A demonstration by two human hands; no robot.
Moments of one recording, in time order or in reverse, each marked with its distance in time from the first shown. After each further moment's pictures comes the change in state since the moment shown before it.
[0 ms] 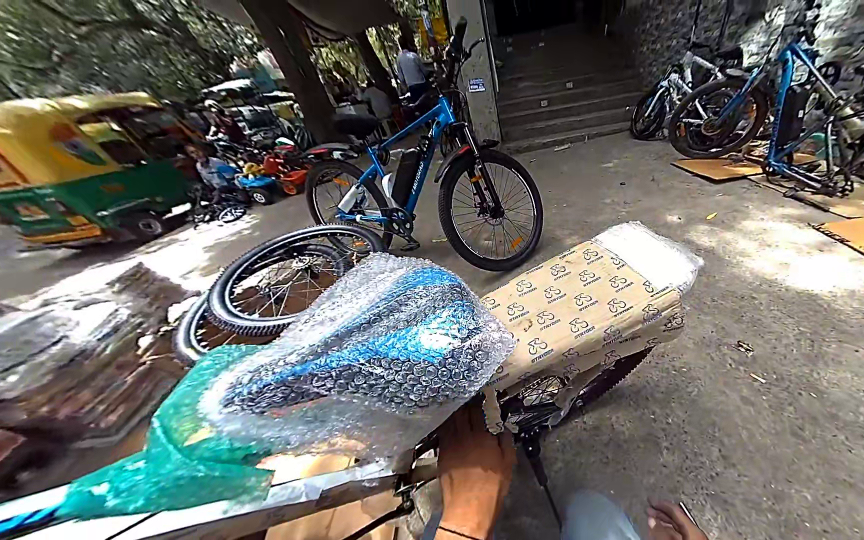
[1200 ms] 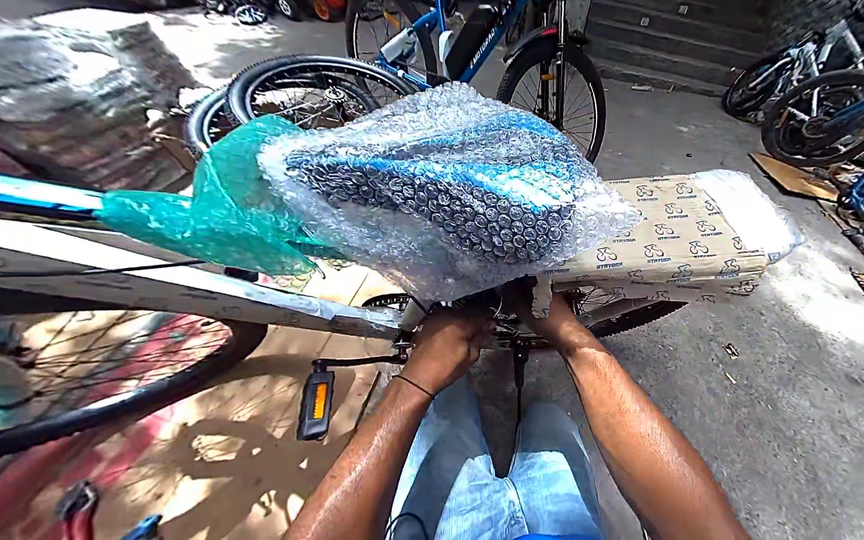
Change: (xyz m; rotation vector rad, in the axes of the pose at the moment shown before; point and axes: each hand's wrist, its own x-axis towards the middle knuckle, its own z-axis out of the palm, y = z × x) left_hand -0.016 -0.087 -0.010 -0.378 -0.231 0.182; right_hand 0.101 -0.296 0.198 -0.674 -0.457 -0.569
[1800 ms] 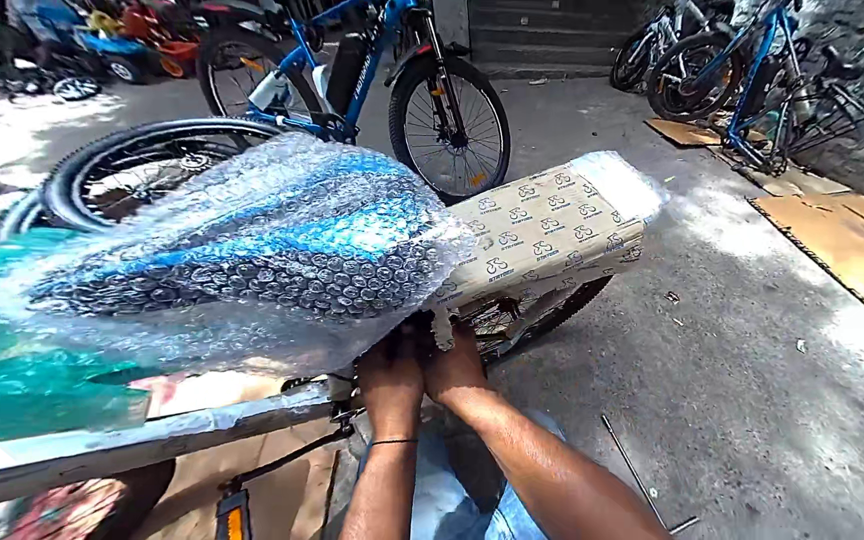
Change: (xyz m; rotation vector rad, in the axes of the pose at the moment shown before) left_hand 0.043 0.065 0.021 -0.522 0.407 -0.696; right_hand -0.049 -0.041 0.023 0.302 0.256 0.178
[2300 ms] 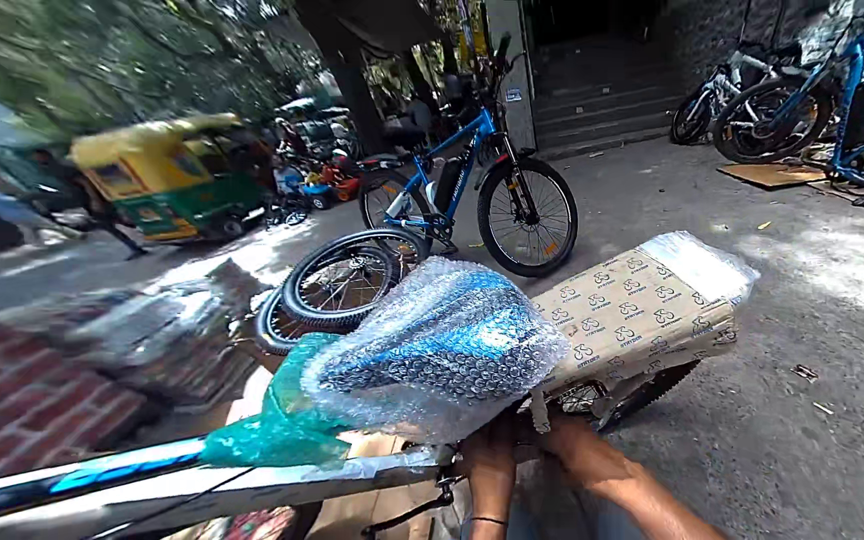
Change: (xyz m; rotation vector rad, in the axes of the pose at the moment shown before) left_hand 0.014 -0.034 -0.010 0.110 -0.024 0.151; right_hand 0.018 0.067 -0.035 -0.221 -0.315 -0.706
